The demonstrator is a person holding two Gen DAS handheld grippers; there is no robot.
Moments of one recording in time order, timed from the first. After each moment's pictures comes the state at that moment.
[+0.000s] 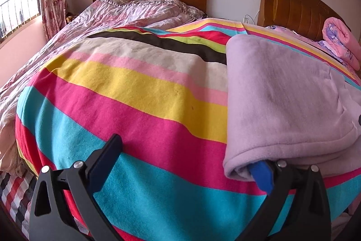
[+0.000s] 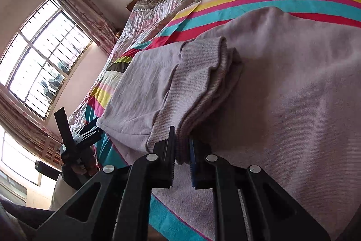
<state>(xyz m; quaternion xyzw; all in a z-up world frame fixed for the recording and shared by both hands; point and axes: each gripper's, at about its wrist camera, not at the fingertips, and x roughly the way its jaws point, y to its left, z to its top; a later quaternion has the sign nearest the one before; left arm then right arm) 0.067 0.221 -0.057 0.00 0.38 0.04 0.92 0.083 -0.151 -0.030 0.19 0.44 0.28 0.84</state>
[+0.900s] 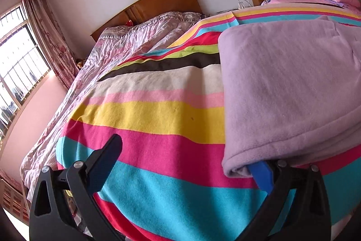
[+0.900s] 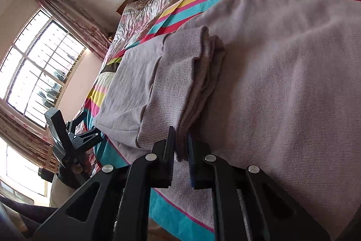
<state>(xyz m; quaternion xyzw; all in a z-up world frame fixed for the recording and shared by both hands) 0.060 0.172 -0.049 0.22 0.35 0.08 0.91 0.065 -0.166 -0.050 0.21 0.46 0.25 0.82</state>
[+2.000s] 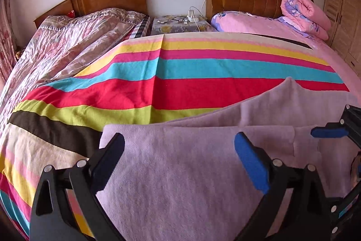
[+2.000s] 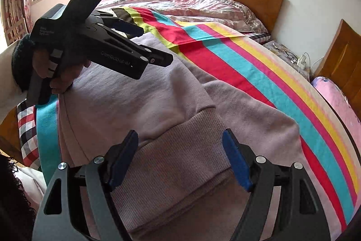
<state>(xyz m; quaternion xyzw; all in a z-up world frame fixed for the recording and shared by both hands) 0.198 0.079 -0.013 0.07 0.39 -0.11 0.91 0.115 -0.078 -0.004 -0.20 0.35 0.31 0.86</state>
